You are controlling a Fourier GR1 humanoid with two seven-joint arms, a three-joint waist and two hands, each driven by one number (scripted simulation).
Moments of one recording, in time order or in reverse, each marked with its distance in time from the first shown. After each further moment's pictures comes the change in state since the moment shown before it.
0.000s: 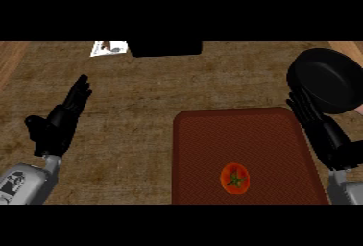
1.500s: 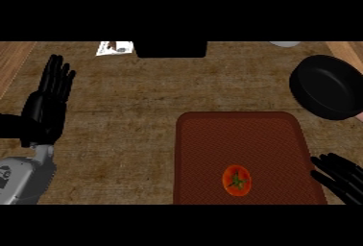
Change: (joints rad) left arm -0.024 -0.099 0.183 -0.068 0.057 0.019 -0.051; right arm 0.555 -0.299 -0.059 -0.663 0.879 -0.039 -0.257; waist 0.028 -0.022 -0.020
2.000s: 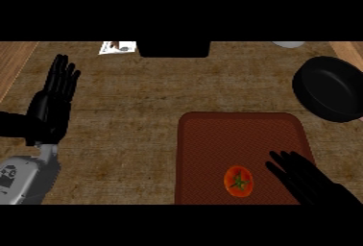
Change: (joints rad) left arm -0.006 -0.035 0.012 0.001 -0.038 -0.026 0.015; right arm -0.138 0.145 0.271 -0.034 0.287 0.160 0.383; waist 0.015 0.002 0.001
